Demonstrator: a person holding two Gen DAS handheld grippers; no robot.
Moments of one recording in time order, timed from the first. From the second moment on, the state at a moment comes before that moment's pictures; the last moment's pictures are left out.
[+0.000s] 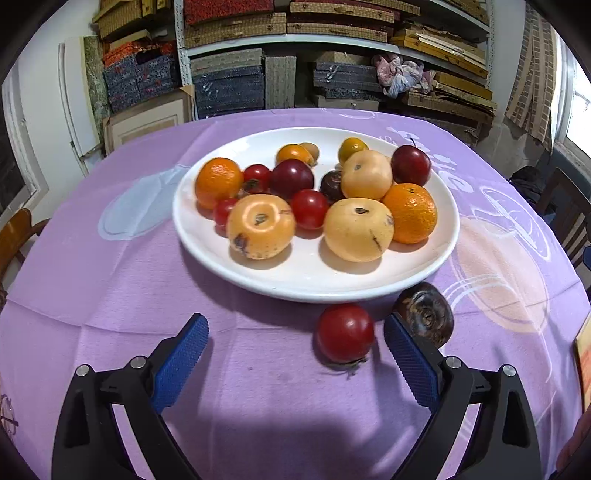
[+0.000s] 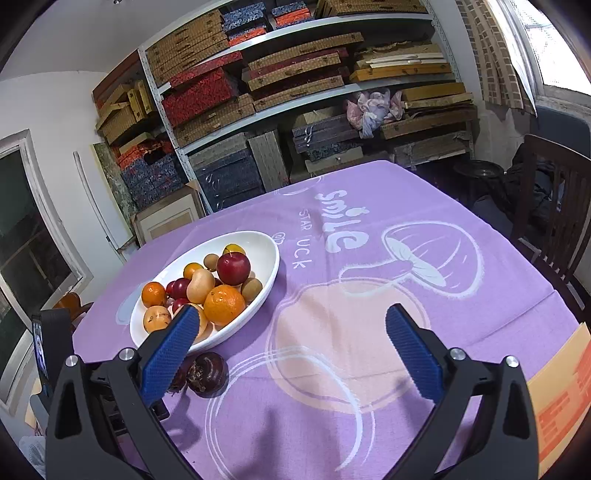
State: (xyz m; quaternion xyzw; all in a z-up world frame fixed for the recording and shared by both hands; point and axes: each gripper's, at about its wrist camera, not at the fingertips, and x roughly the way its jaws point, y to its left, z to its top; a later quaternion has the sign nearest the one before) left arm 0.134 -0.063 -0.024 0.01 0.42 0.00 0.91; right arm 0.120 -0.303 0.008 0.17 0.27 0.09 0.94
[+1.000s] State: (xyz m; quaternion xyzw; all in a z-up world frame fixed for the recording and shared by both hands) left arm 0.113 -0.014 -0.028 -0.03 0.43 -0.01 0.90; right arm 0.121 -0.304 0.003 0.18 0.28 0.09 0.94
